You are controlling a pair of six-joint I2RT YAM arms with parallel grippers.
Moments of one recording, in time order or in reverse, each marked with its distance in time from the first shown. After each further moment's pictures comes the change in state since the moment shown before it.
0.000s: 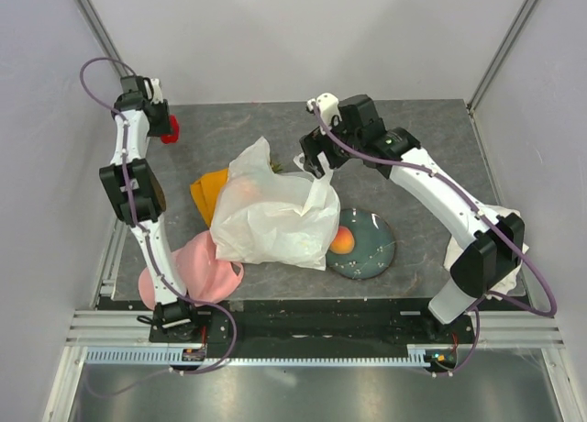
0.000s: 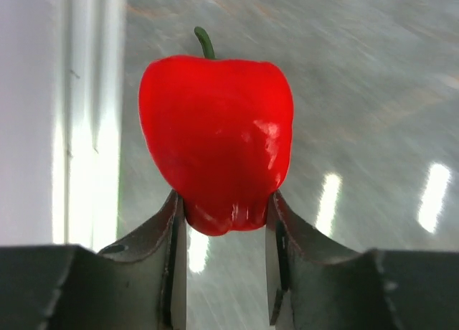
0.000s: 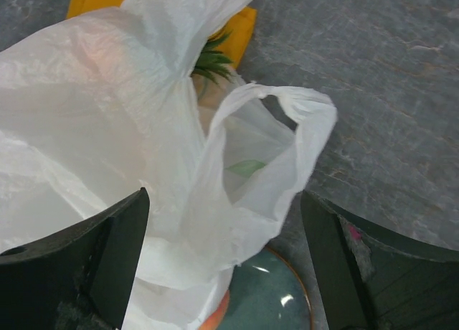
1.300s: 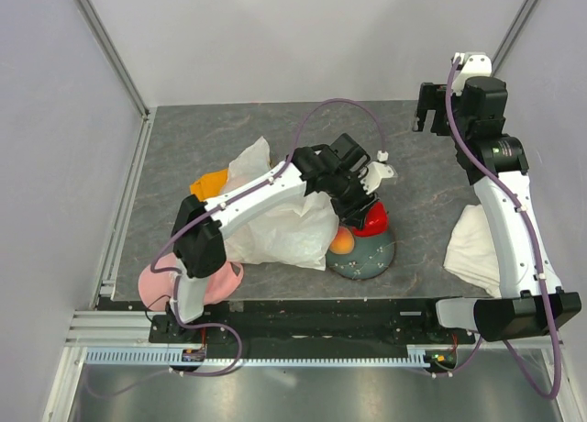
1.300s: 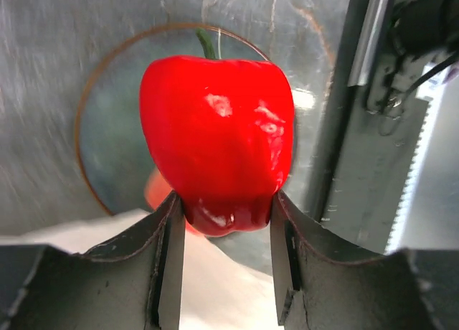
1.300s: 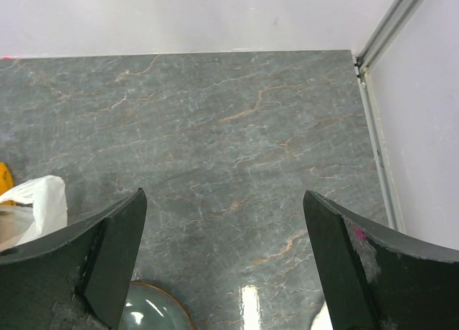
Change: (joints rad) left arm -1.198 -0.485 -0.457 -0.115 0.358 0.068; right arm -0.509 -0.327 -0.050 0.016 0.326 0.116
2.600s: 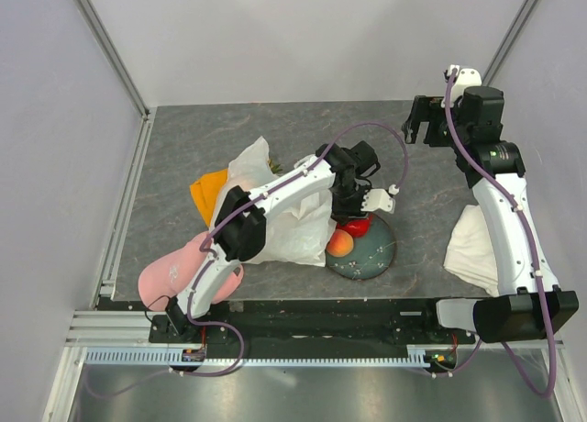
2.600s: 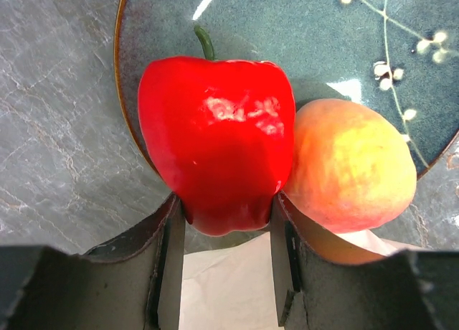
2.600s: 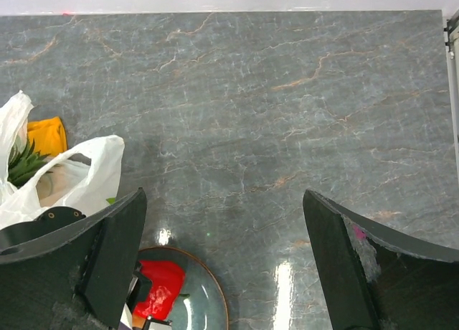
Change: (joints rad) left arm 0.028 0.396 0.378 -0.349 -0.109 0.754; right arm -0.042 -0.014 -0.092 0.001 -0.231 0.051
